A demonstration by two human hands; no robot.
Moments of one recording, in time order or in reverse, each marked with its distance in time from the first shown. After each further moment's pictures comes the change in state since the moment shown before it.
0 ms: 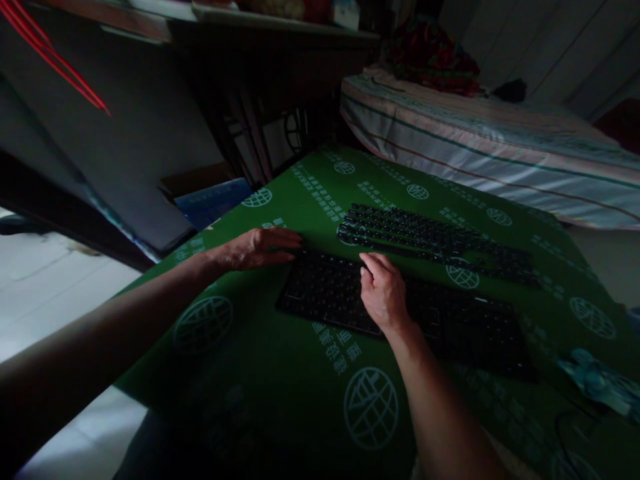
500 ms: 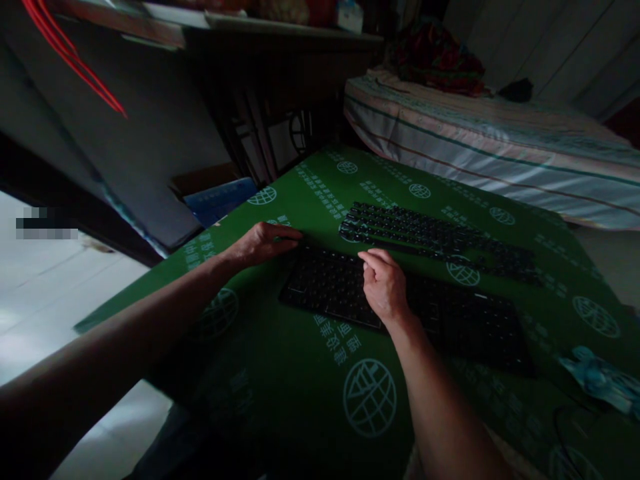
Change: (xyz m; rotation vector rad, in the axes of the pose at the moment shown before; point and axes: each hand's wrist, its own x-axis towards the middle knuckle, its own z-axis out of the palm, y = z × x) left_hand 0.002 0.014 0.011 -0.118 0.211 -0.335; right_hand 0.002 0.004 -0.001 0.063 0.008 -0.005
